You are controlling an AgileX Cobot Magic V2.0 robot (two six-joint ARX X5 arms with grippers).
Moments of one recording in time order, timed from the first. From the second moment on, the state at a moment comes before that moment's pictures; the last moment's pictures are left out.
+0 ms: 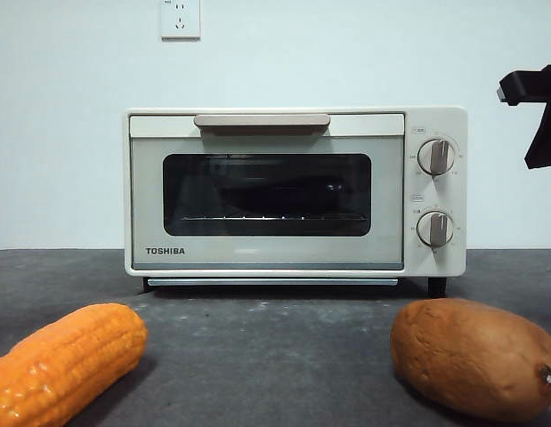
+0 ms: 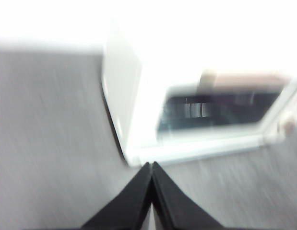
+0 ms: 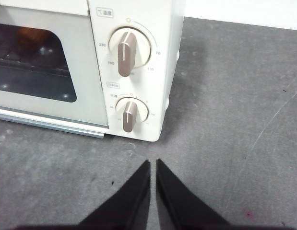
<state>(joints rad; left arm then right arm) -0.21 0.39 0.46 -0.26 0.18 -0.12 0.51 0.74 0.35 0.01 0.31 0.15</state>
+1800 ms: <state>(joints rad) 0.01 0.00 0.03 -0.18 0.08 -0.04 0.51 0.65 0.35 0.01 0.31 0.15</state>
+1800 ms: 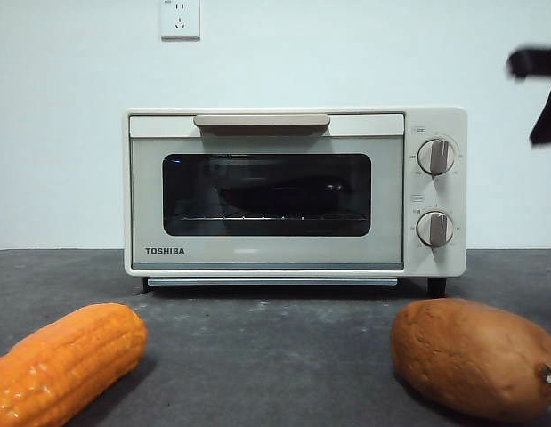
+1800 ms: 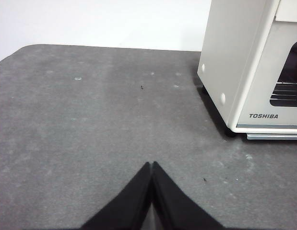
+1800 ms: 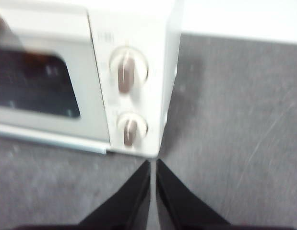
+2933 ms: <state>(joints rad) 0.01 0.00 0.03 -0.18 0.08 -0.04 0.08 0.07 0.02 -0.12 -0.03 0.01</state>
